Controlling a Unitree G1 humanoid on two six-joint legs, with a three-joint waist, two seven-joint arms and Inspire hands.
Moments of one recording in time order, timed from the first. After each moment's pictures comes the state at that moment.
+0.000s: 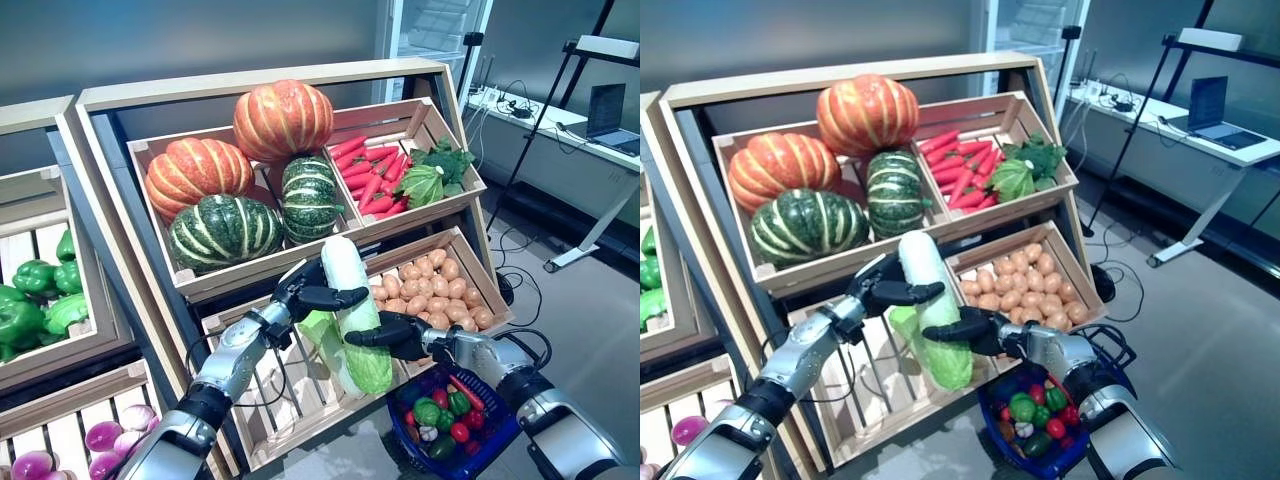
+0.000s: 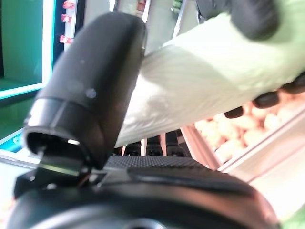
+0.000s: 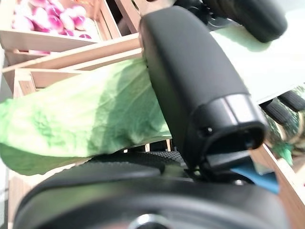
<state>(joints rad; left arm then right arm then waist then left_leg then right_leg) -0.39 0.40 -0.34 0.53 -0.78 -0.07 -0.45 -0.50 -0.46 0.42 0.70 0.85 0.43 0.58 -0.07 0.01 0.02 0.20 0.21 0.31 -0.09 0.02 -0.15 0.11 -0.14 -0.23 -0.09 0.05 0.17</state>
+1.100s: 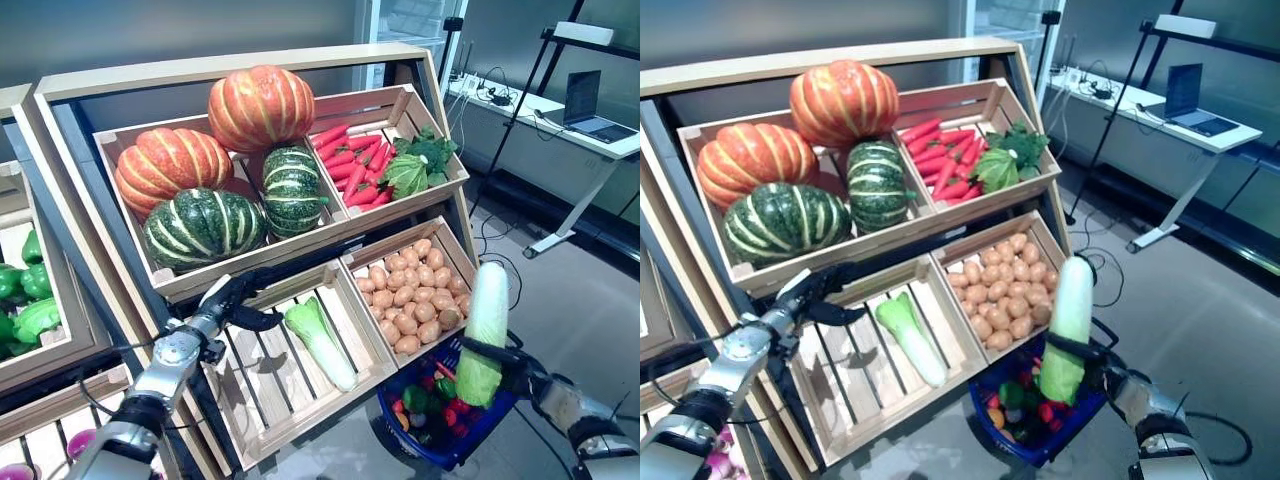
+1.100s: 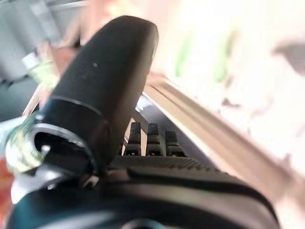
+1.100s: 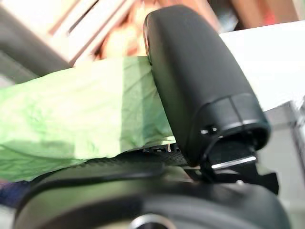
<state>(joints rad) -0.37 0.70 -0.33 0.72 -0.11 -0.23 -0.12 -0.30 -0.58 0.03 1.09 0.83 0.26 0.22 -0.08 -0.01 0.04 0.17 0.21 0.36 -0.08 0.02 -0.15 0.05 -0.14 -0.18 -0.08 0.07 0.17</state>
